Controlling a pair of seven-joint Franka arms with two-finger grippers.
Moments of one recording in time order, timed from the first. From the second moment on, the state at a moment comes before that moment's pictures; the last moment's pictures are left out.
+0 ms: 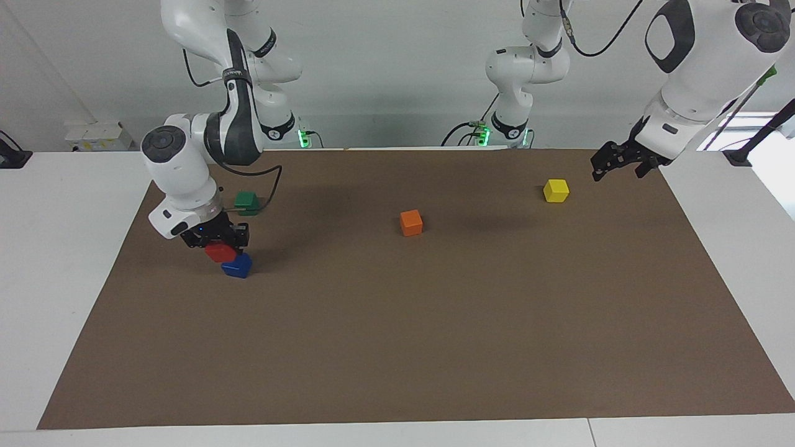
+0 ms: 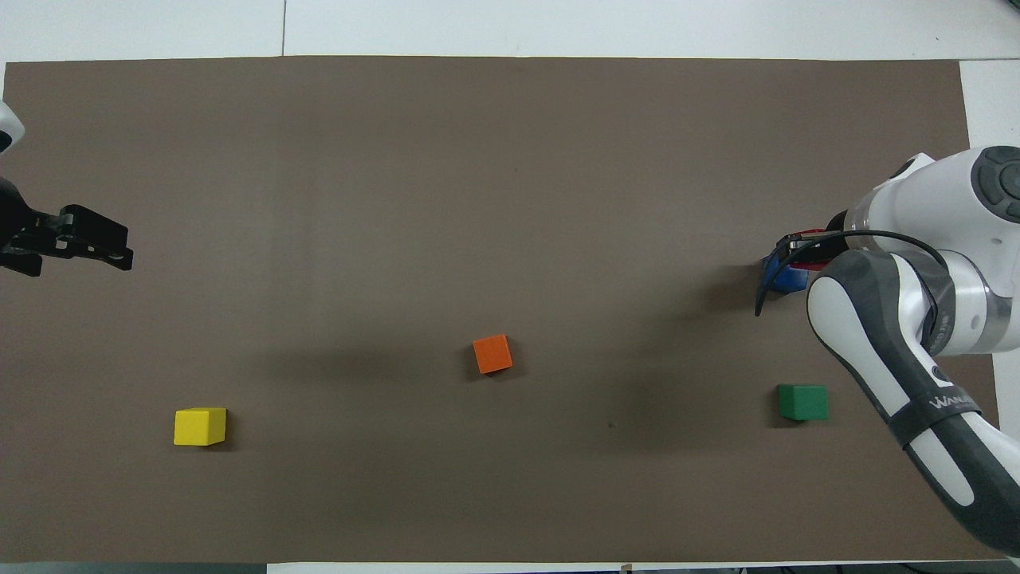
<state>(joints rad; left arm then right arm) -0.03 0.05 0.00 -1.54 0.01 1.45 -0.01 0.05 0.16 -0.06 -2.01 -0.04 2.18 0.07</state>
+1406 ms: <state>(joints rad) -0.03 0.04 0.00 -1.60 0.01 1.59 0.01 0.05 0.27 -0.06 -1.97 -0.10 2.16 0.15</state>
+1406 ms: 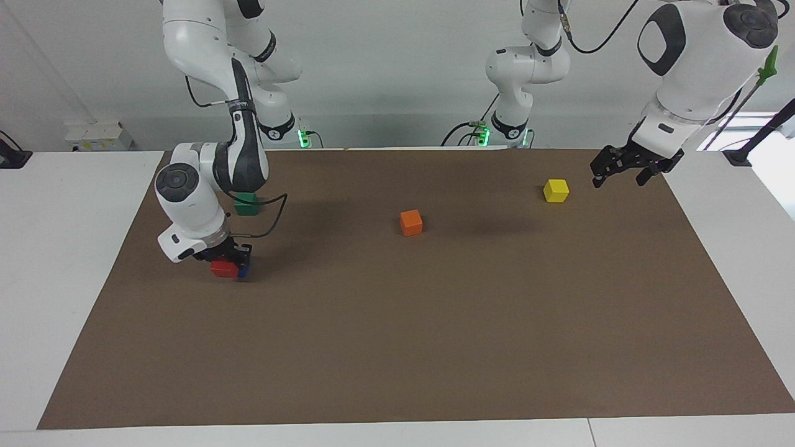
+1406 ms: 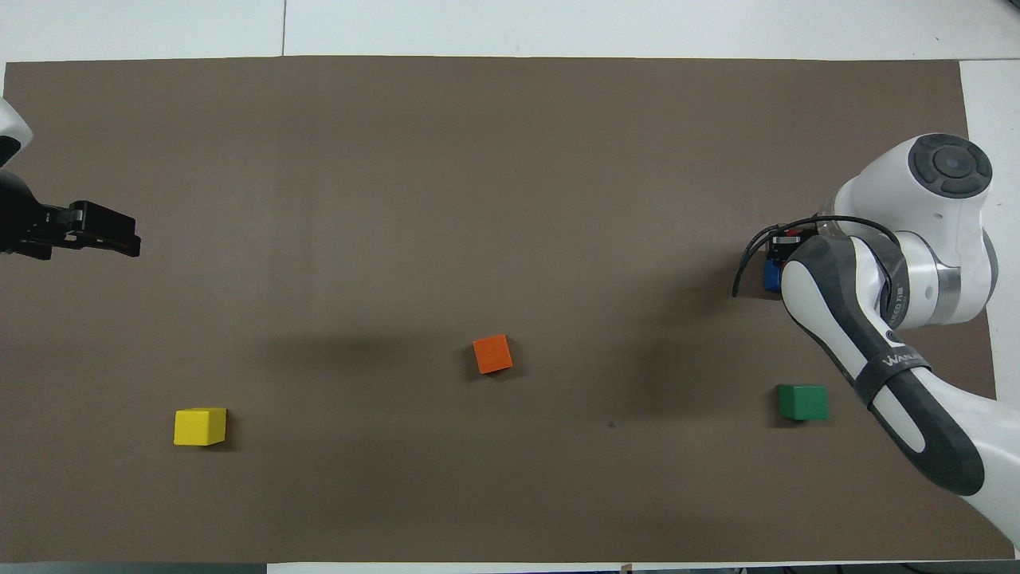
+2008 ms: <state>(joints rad) -0.03 0.04 0.00 -1.60 0.01 1.59 0.01 0.05 0.26 -0.06 -1.97 -0.10 2.14 0.19</state>
